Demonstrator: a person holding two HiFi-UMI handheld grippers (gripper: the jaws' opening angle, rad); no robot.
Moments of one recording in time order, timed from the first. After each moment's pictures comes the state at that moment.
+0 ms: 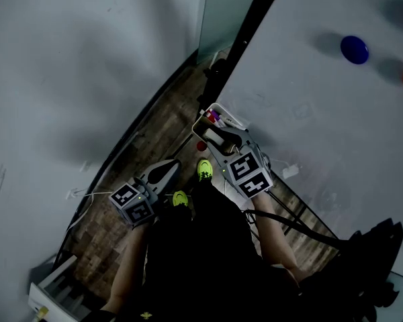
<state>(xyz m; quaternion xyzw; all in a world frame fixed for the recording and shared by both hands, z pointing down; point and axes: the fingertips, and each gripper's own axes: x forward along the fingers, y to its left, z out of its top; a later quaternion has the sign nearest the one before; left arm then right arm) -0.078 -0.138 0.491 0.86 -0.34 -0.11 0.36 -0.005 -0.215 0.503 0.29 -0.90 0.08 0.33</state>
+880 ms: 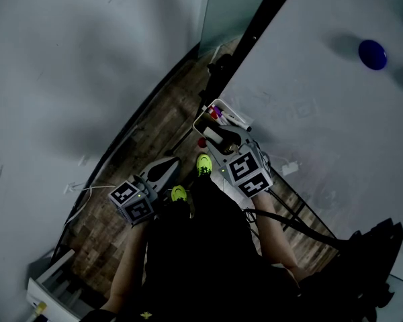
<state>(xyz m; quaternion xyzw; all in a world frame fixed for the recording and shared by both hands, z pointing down) -0.080 -0.136 0.509 0.86 -0.35 -0.10 0.37 -0.008 -0.211 0.518 0.27 -0.90 0.08 0.33</state>
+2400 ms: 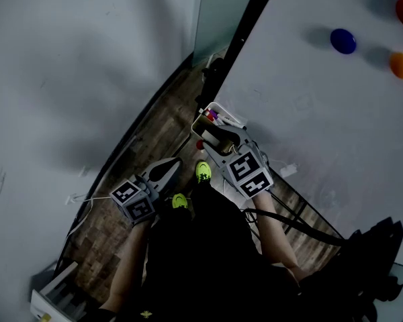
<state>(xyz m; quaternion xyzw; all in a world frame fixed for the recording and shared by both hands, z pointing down) -0.078 -0.138 0.491 0.87 -0.32 -0.11 0.36 -0.015 -0.208 0.485 0.29 -0.91 0.07 0.30</state>
